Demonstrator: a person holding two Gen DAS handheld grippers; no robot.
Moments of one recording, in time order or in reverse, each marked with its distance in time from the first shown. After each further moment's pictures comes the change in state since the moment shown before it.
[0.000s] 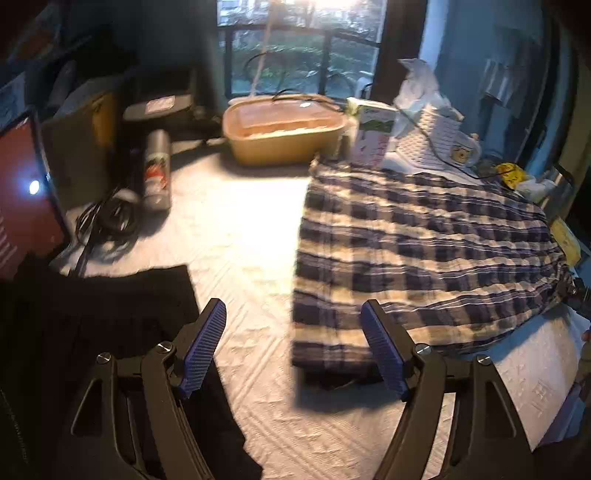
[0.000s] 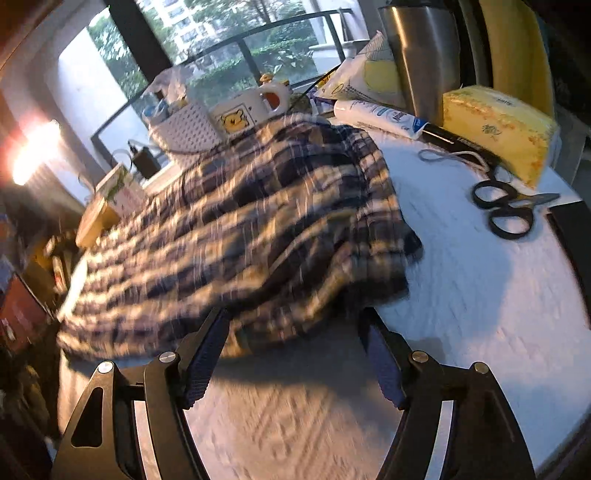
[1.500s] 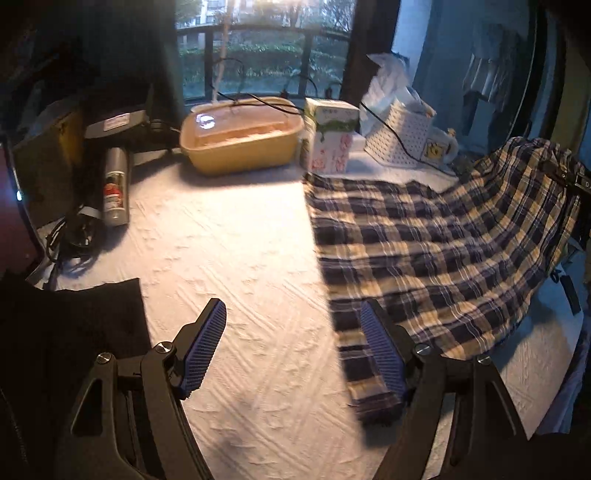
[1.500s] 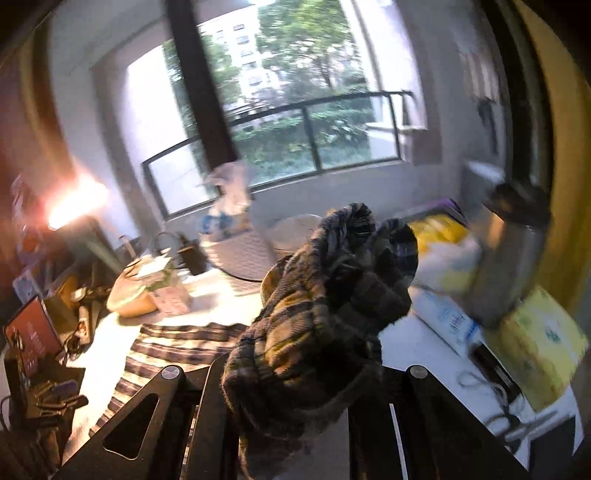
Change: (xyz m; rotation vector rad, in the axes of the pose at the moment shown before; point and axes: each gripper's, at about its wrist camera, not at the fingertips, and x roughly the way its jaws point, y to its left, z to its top) left arm -0.001 -0.036 0.009 0.034 -0.012 -0.065; right arm -0.024 0.083 0.130 -0.273 -0.274 0.093
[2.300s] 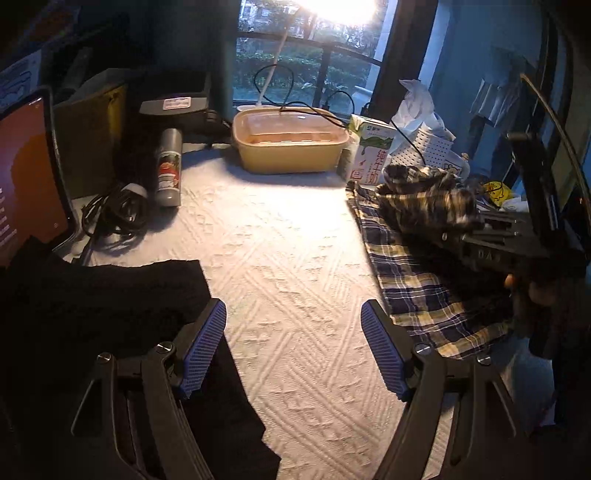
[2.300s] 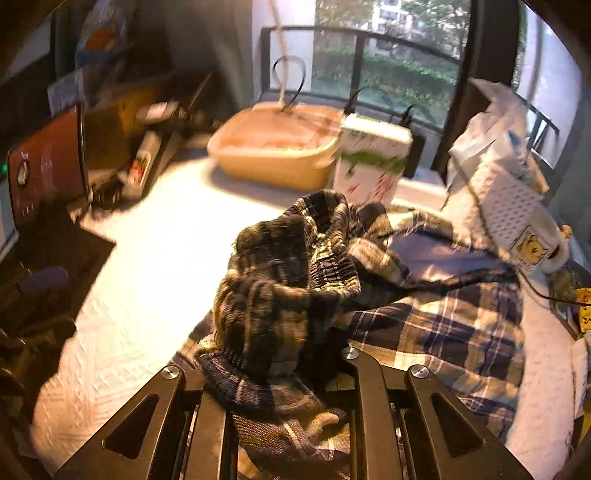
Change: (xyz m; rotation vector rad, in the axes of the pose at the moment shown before) left arm -0.019 0.059 -0.018 -0.065 -0.047 -0.017; right arm 0.143 0.257 -0.085 -0.479 0.374 0.151
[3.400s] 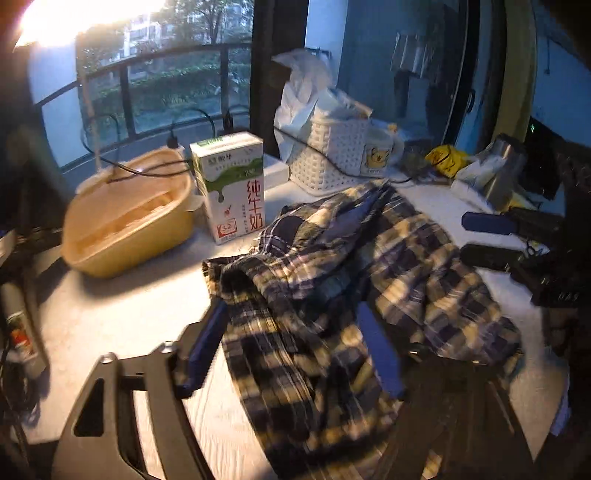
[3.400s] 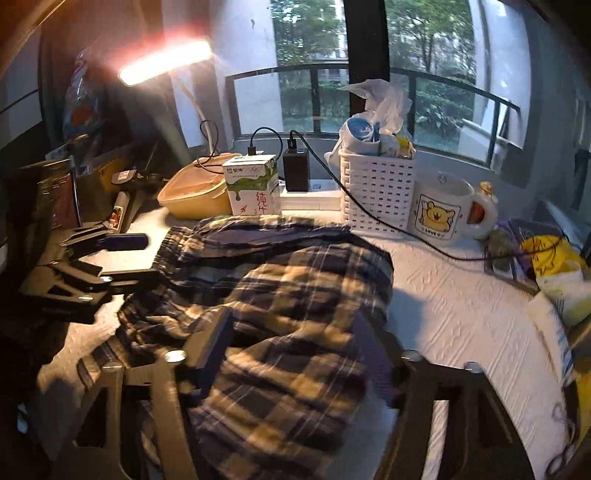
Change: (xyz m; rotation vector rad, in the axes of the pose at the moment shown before) left arm 0.100 -0.116 0.086 0.322 0.045 -0.162; right arm -0.076 -0.122 -0.054 0.130 -0.185 0.013
